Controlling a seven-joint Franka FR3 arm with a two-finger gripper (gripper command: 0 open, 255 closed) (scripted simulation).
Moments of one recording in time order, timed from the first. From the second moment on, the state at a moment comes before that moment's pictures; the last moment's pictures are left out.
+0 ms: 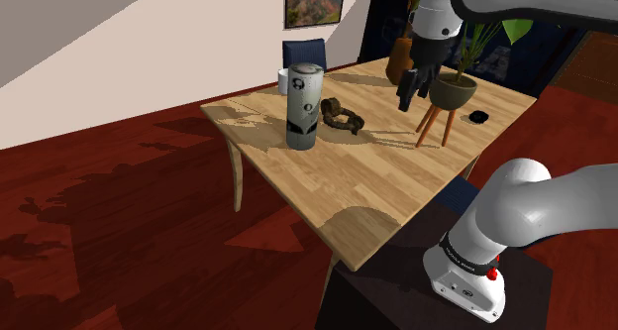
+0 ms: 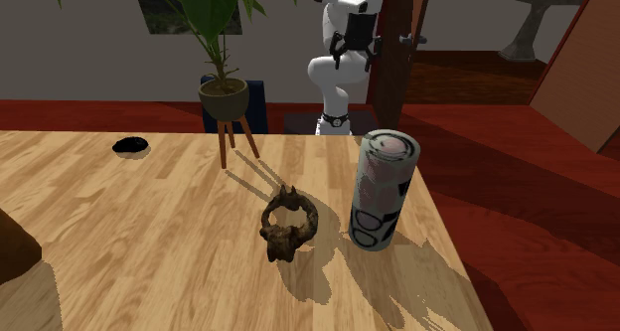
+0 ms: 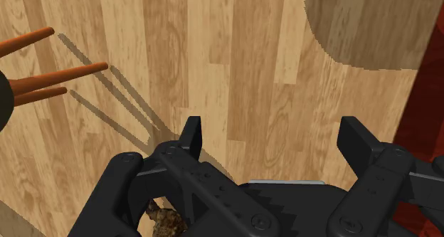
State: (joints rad) arm -0.02 -0.81 0.04 -2.35 -0.07 1.50 0.05
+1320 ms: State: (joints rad) arm -0.06 -0.24 -0.11 -2.24 -0.08 1.99 -0.08
